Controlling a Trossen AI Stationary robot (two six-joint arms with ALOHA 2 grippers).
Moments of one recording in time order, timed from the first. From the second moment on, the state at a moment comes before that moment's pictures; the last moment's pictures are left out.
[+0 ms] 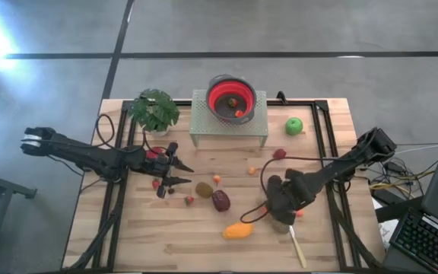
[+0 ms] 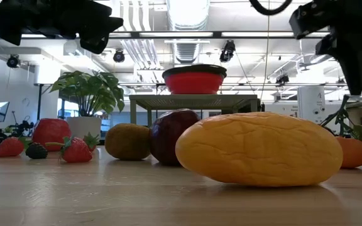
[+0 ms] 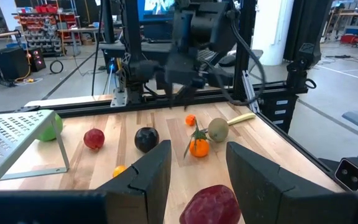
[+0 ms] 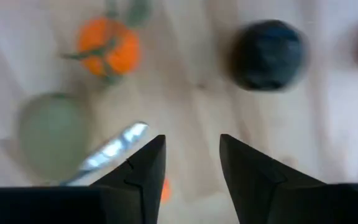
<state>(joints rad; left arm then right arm) -0.13 0.89 0.35 0.50 0.06 0.03 0.49 1.58 1.16 -1.20 0.12 0.84</state>
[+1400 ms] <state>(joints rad) -0.13 0.89 0.35 0.47 0.06 0.03 -0.15 1.26 0.76 -0.83 0.31 0.53</state>
